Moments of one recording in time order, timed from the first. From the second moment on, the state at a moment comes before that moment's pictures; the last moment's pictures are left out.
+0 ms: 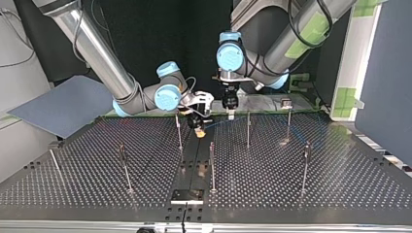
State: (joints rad) left arm -0.43 -2.03 -1.83 -2.51 -2.00 -1.75; right arm 2.25 -0.75 1.13 -0.14 1.48 1.67
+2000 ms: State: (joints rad) left arm -0.48 -1.99 -1.68 -2.75 -2.17 -1.78; right arm 2.24 -0.93 1.19 -0.03 1.45 1.69
